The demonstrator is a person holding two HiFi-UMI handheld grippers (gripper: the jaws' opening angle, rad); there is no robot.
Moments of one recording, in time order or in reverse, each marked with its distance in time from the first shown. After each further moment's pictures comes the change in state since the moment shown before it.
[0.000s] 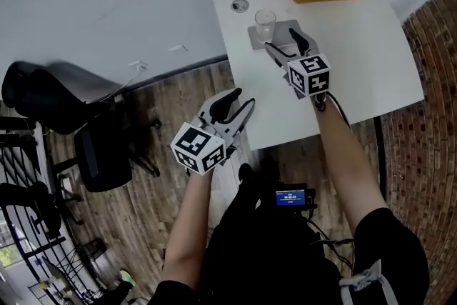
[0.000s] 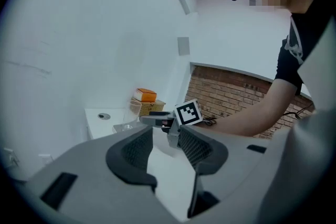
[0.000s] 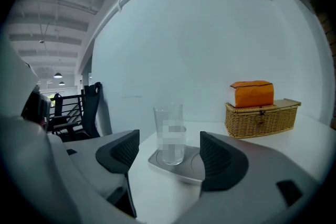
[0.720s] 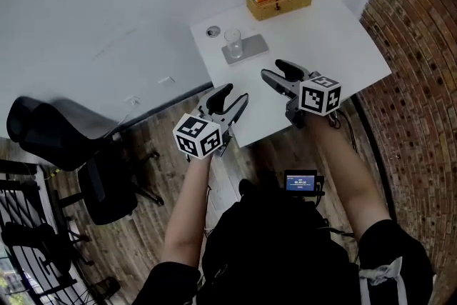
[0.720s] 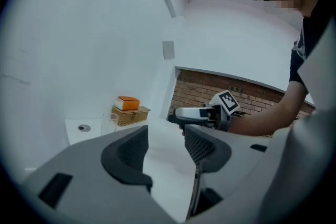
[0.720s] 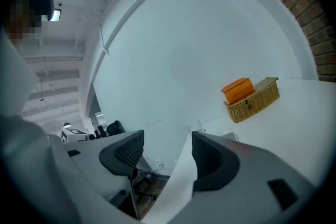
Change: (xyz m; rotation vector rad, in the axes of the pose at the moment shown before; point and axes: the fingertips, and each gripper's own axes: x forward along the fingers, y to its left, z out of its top) left arm 0.005 -0.052 0.036 0.053 -0.029 -0.137; right arm -0.167 0.059 0.061 0.385 -0.120 0.141
